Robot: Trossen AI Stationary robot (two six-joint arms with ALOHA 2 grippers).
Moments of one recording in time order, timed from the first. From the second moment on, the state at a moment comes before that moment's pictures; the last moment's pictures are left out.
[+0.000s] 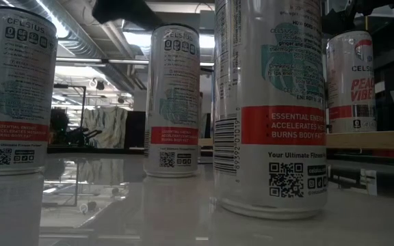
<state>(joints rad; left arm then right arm) -0.46 1.64 1.32 -0.53 -0.66 -1.12 0.25 0.61 0.61 -0.19 0.41 0.44</state>
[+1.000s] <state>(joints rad) -0.47 1.74 1.32 -0.53 -0.58 -0.92 0.25 0.61 0.61 -0.19 0.41 0.44</state>
